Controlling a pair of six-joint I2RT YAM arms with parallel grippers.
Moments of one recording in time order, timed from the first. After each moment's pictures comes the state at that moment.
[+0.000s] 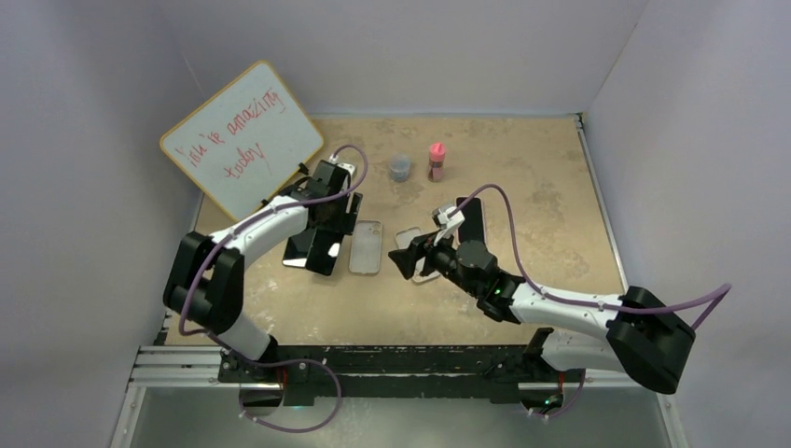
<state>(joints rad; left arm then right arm) -0.45 1.54 1.04 -0.51 -0.16 -0.16 0.93 1.19 0.45 0.57 0.11 0.42</state>
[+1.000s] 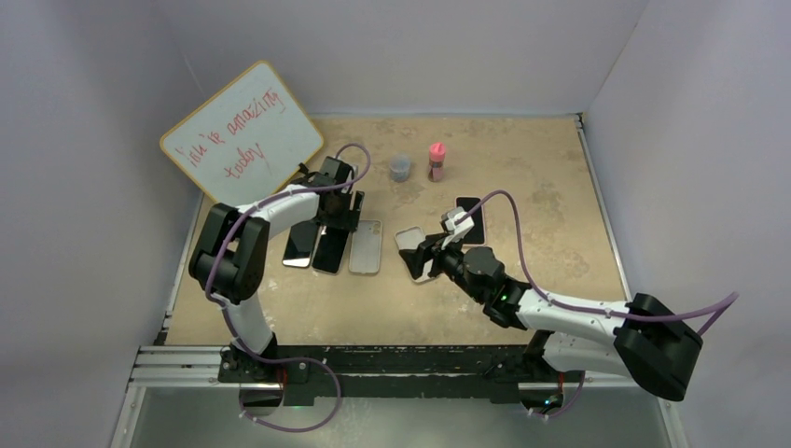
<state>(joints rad) -0.40 1.80 1.14 -0.44 -0.09 -0.19 0.93 1.12 0.37 0.59 0.22 0.32</state>
